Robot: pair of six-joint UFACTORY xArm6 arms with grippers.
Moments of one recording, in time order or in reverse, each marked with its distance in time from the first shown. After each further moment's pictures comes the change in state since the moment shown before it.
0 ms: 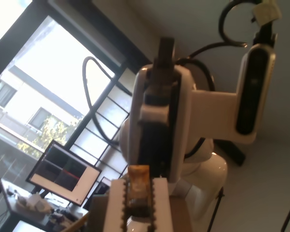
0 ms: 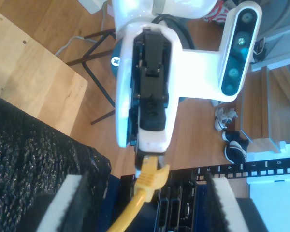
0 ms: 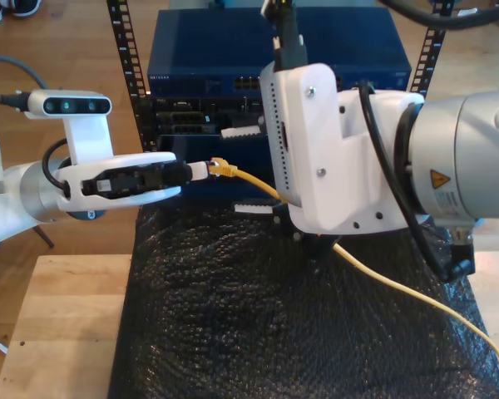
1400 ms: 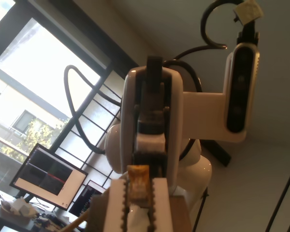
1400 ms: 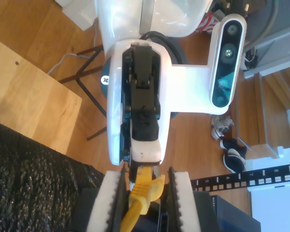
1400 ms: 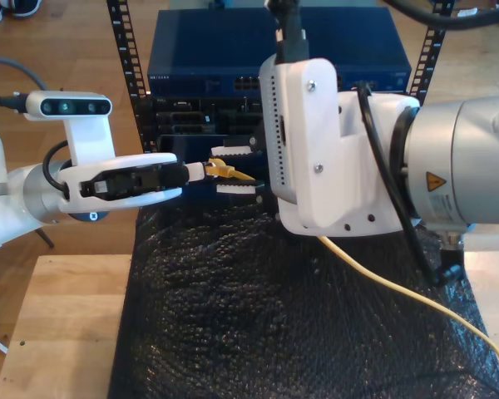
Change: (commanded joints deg) left arm -0.4 0.4 0.0 0.0 1.7 0.0; right arm 1.7 0.8 0.3 3.6 -1.6 -0.1
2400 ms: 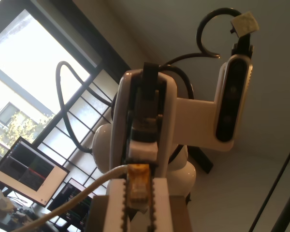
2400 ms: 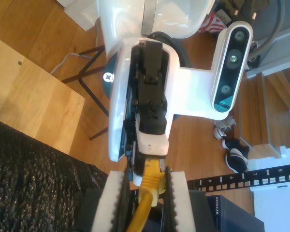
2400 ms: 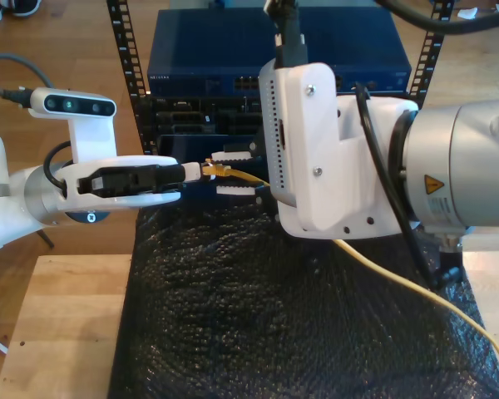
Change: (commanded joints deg) left arm 0.0 0.8 0.0 0.2 0.8 -4.6; right arm 0.0 -0.1 0.4 0.1 0.0 0.0
